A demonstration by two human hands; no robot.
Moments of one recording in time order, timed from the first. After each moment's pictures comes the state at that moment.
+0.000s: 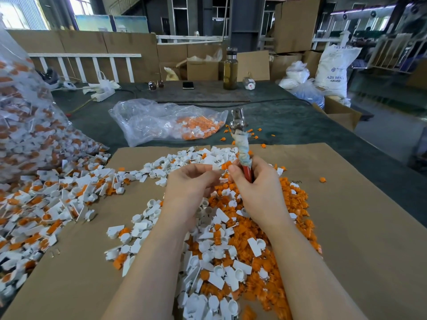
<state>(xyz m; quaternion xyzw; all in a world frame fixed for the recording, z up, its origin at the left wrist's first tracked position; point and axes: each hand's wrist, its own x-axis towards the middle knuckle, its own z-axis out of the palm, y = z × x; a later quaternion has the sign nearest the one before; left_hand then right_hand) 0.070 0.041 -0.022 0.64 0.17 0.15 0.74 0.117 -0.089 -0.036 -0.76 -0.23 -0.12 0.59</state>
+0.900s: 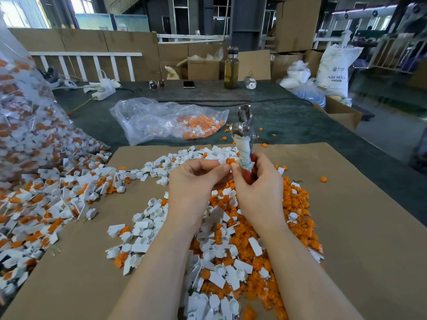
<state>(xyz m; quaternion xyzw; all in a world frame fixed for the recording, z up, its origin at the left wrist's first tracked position) 0.067 0.027 -0.018 0.61 0.12 0.22 0.75 0.110 -0.081 -0.039 -0.78 -0.19 -0.23 0.55</state>
